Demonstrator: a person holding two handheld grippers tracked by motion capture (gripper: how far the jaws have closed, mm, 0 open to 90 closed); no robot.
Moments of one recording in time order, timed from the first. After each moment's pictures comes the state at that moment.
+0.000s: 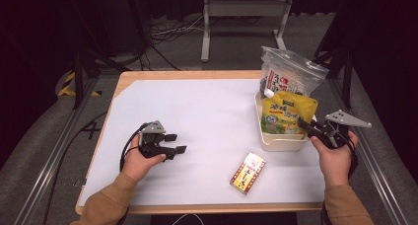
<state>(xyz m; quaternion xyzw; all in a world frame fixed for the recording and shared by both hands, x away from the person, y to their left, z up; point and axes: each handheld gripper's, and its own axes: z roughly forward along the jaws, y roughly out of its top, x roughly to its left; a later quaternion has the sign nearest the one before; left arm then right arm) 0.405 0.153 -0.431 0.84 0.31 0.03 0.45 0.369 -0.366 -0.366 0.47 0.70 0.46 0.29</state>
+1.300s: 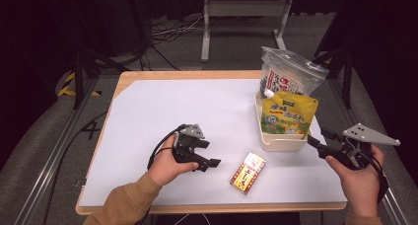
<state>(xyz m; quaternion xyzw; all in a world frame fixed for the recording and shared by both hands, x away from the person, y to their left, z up) 0.378 0.056 -0.390 0.88 0.23 -0.03 0.42 0.304 -0.368 -0.331 0.45 0.72 0.43 0.29</state>
